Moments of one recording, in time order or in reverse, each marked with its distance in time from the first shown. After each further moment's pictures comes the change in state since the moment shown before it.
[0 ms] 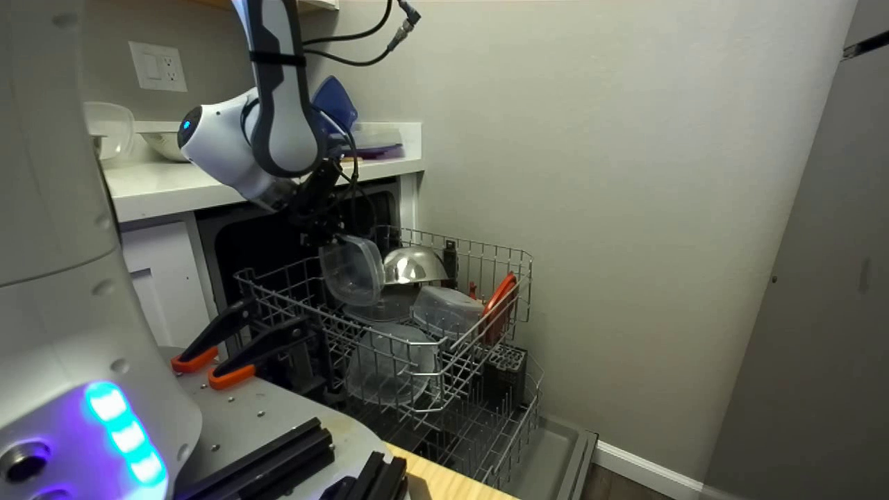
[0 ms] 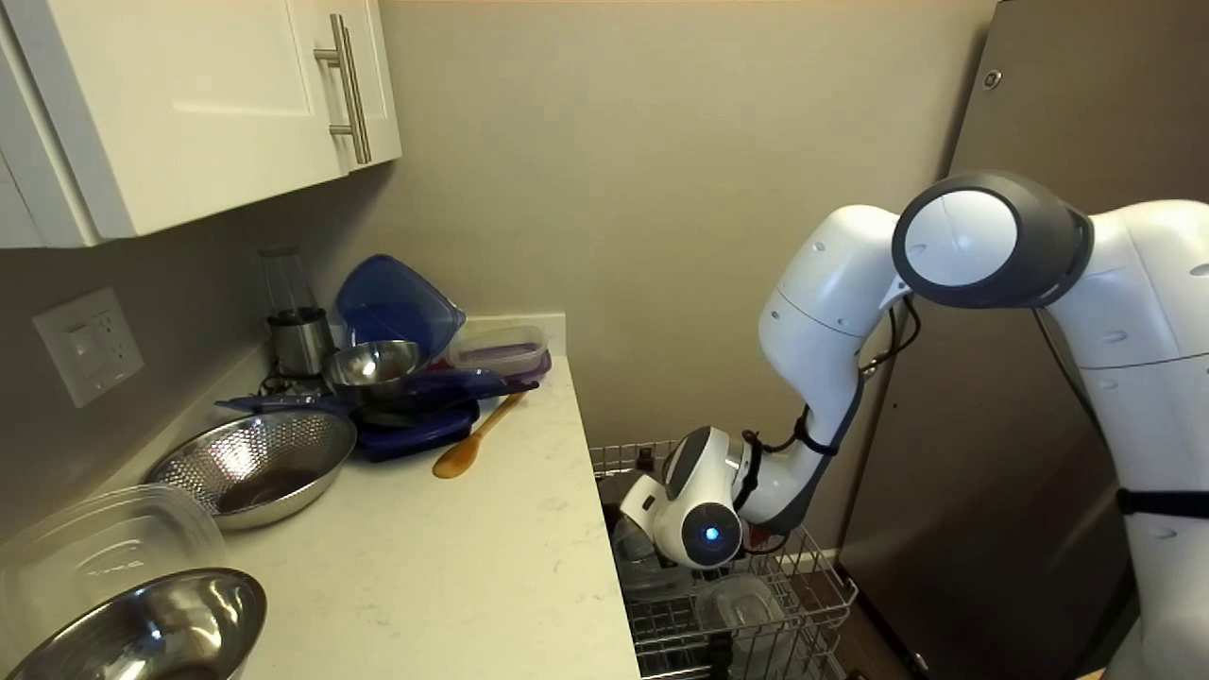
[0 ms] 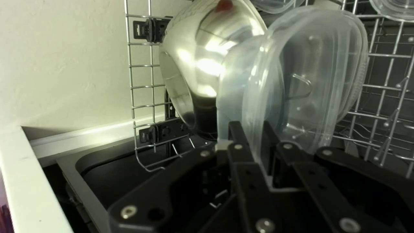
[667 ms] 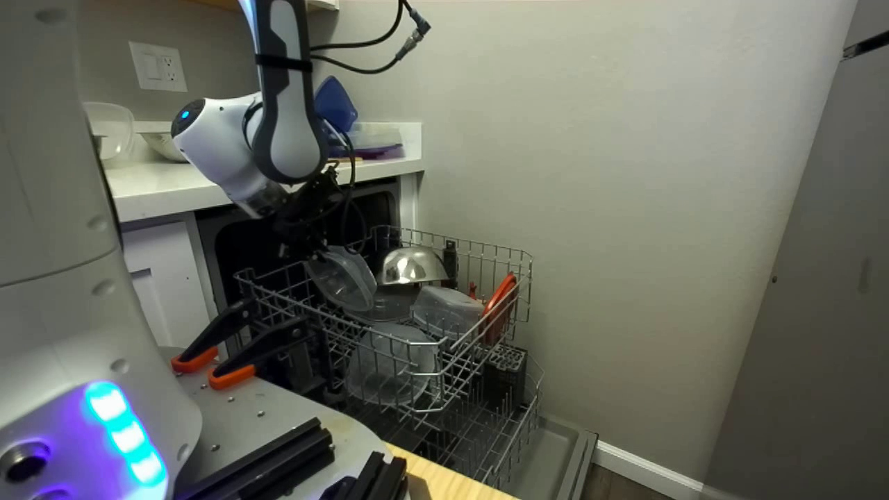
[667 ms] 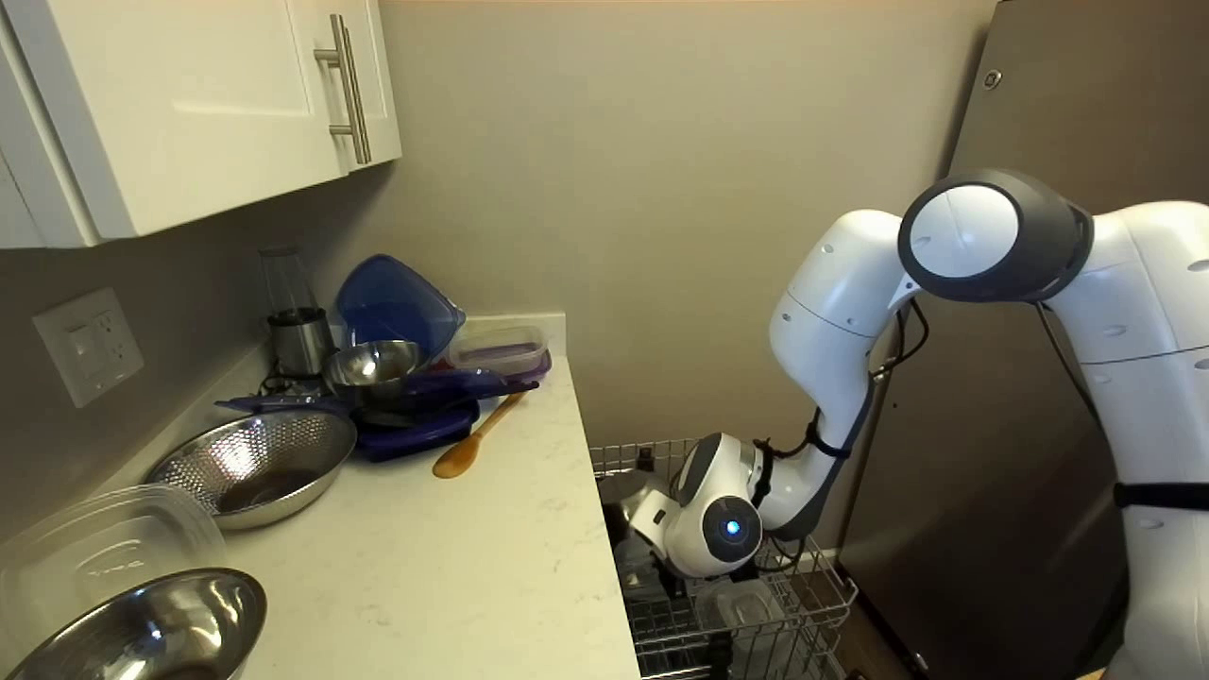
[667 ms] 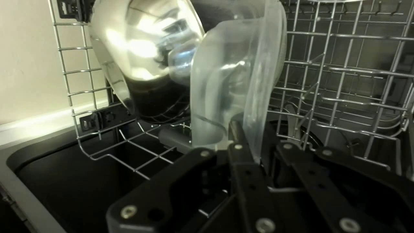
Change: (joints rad) arm -0.097 0.013 0.074 -0.041 -0.031 0.143 0.001
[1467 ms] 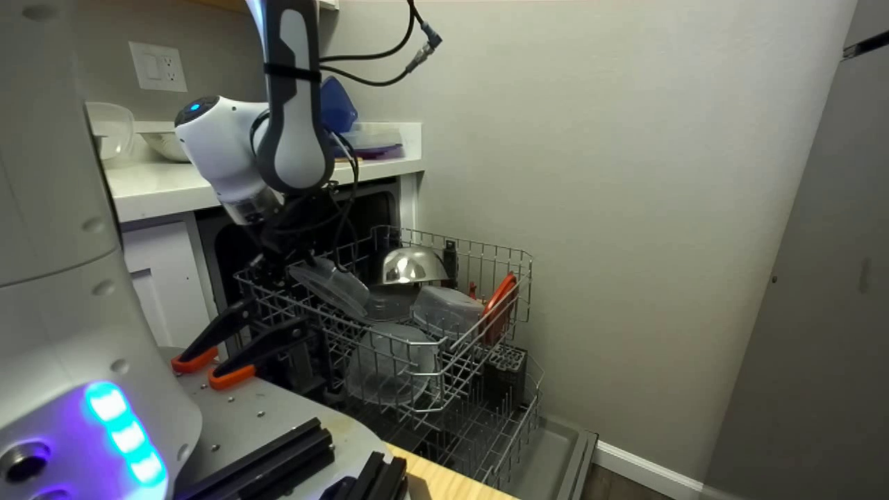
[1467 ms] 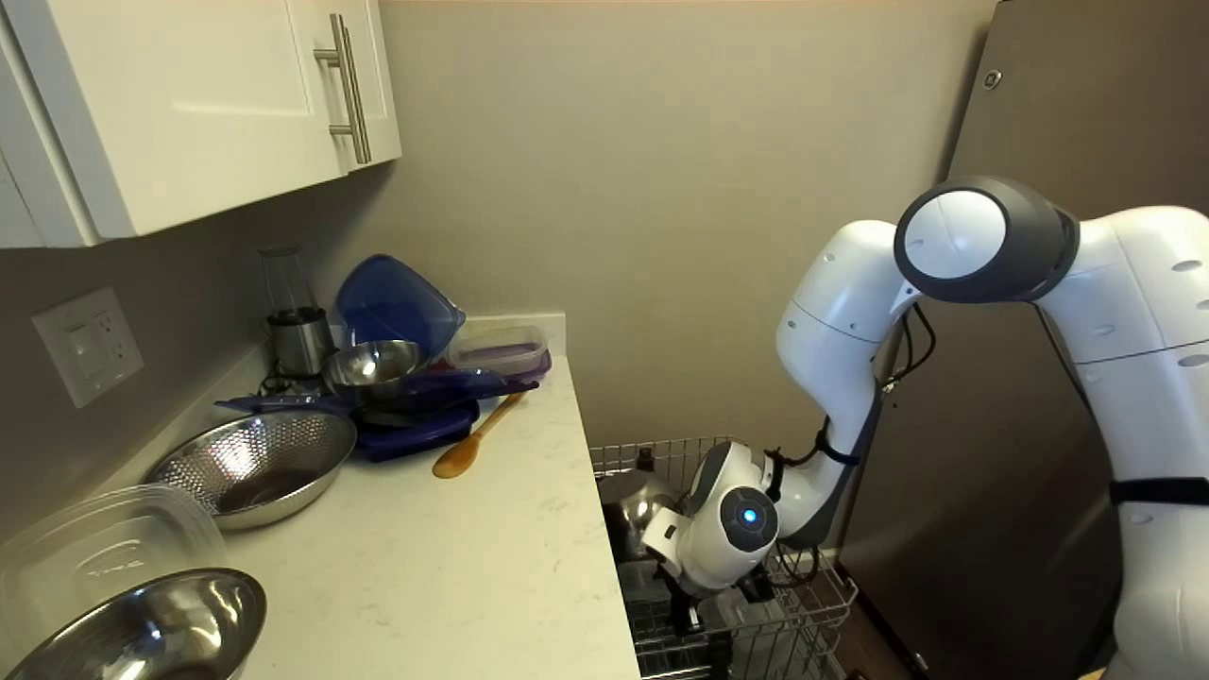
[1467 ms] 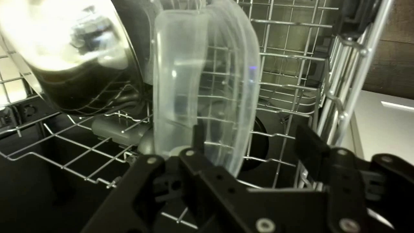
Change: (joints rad) arm -0.064 0.036 0.025 -0.021 0.000 0.184 -0.049
